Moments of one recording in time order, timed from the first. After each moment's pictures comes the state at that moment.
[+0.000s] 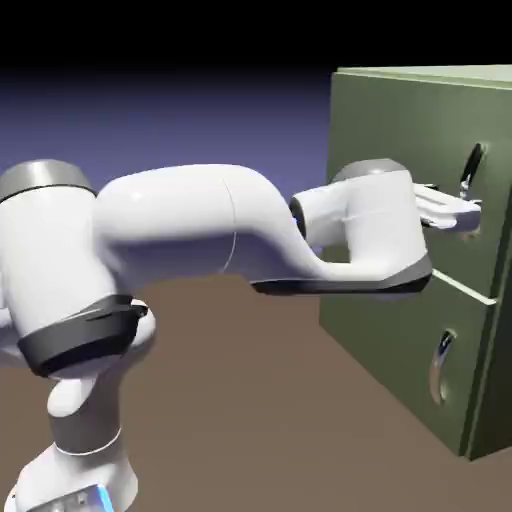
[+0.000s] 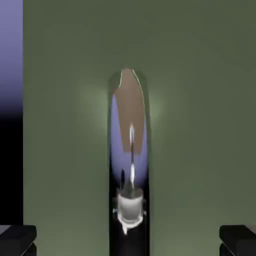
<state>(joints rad) 1.35 -0.89 -1.35 -1.99 -2.90 2.92 -0.32</state>
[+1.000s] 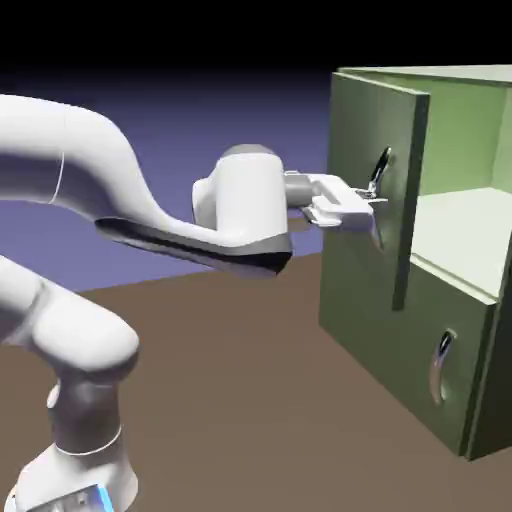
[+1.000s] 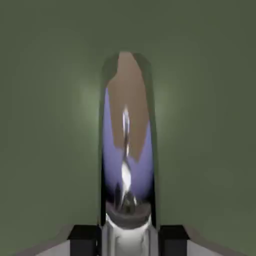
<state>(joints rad) 0.40 -0.87 -0.54 -2.65 -2.44 2.60 -0.26</state>
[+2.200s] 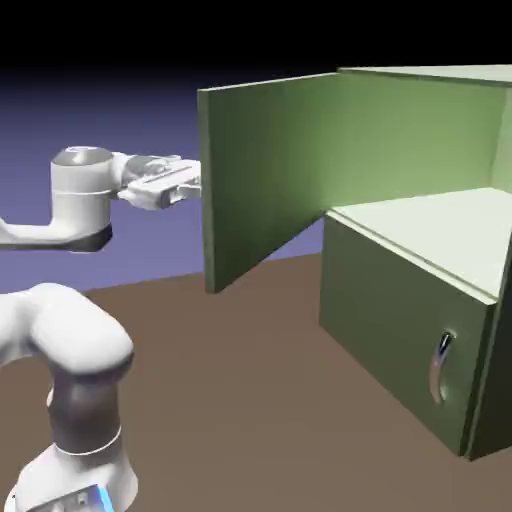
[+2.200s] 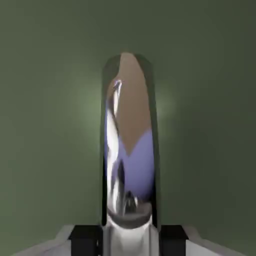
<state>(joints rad) 0.33 -1.16 0.67 -2.80 -0.97 1.69 -0.65</state>
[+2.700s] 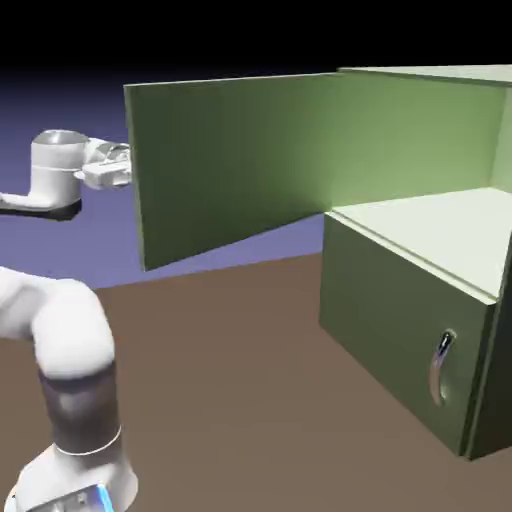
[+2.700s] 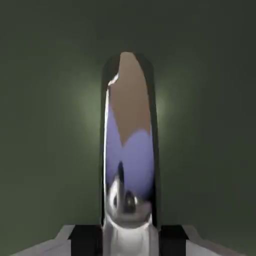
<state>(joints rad) -0.08 -0.93 1.19 -2.29 -0.65 1.23 -0.61</state>
